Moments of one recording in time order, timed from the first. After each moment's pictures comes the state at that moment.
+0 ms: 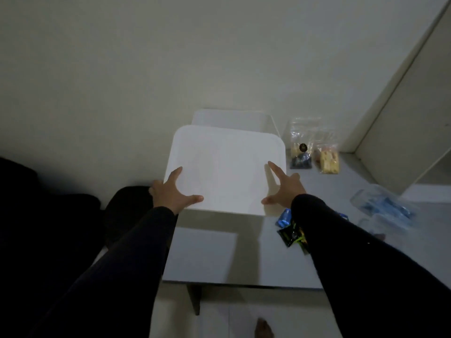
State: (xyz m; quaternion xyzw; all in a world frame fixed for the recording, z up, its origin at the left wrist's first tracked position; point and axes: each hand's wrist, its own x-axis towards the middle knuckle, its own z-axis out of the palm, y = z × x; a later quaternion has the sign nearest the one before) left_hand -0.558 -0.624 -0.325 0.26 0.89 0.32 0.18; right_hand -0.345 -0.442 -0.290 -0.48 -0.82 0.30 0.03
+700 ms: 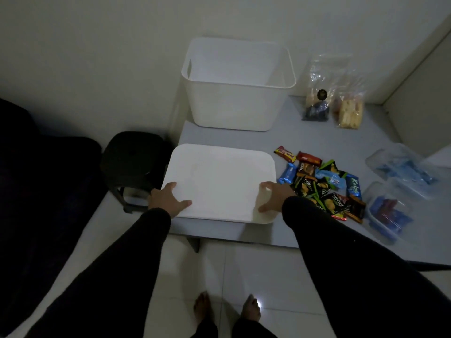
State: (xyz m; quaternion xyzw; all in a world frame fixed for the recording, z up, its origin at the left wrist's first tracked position) left_hand -0.518 -0.660 -0.442 0.19 0.93 0.12 0.30; right_hand -0.320 -0.456 -0.410 -0.44 -0.82 0.27 -0.24
